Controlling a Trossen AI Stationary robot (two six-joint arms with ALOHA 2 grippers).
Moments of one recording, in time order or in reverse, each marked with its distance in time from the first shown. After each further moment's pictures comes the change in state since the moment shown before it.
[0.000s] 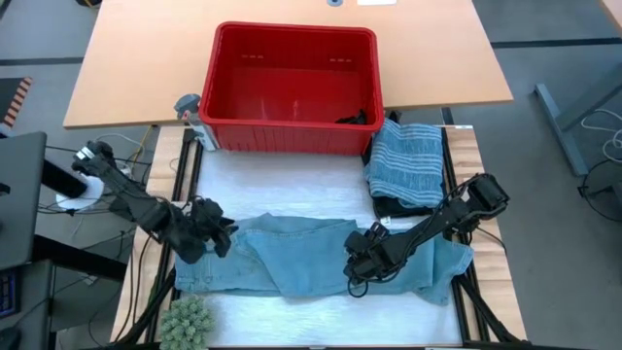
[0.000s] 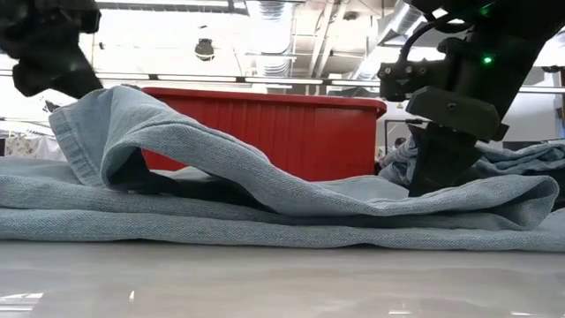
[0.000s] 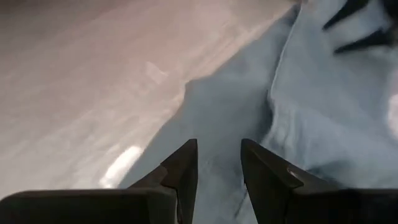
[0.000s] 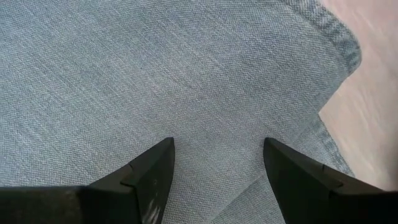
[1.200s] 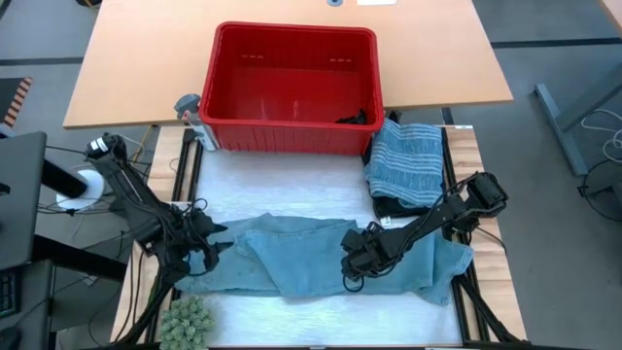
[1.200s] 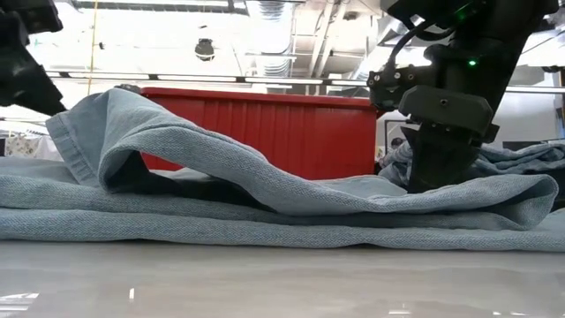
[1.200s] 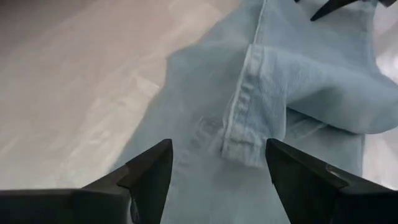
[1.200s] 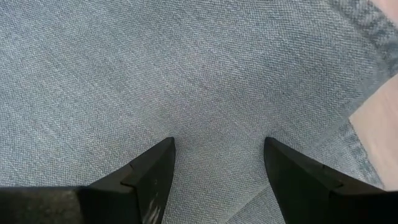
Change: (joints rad) left arm -0.279 0.037 -0.083 -0.028 -0.121 -0.106; right arm -0.043 0.000 0.000 0.051 -0.133 -0.059
